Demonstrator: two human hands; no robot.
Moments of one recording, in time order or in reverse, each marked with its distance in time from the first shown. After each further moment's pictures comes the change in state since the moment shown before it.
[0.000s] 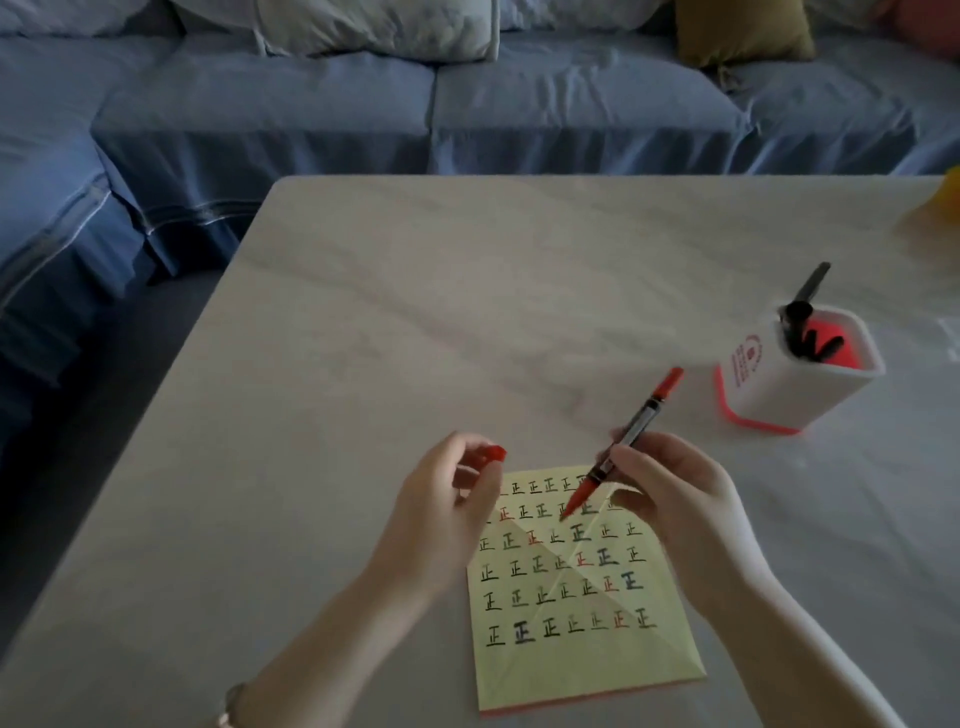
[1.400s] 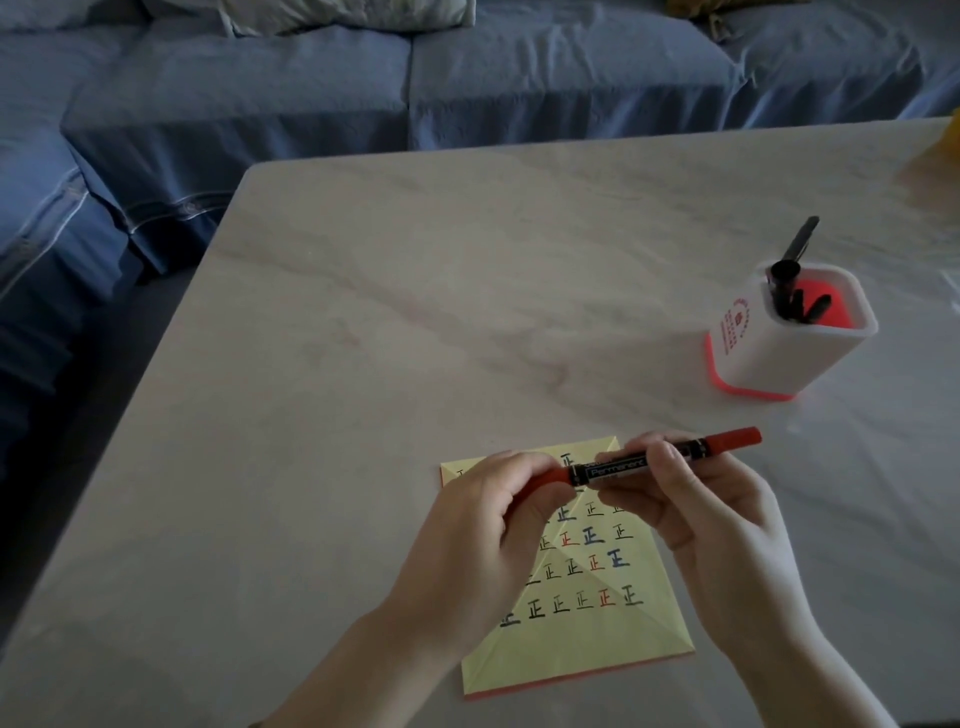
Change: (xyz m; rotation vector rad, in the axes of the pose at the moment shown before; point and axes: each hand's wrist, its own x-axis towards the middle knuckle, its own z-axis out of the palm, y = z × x) left_hand -0.024 0.041 0.024 0.076 -0.103 0.250; right_hand -0.031 -0.003 -0.014 0.290 -0.076 -0.151
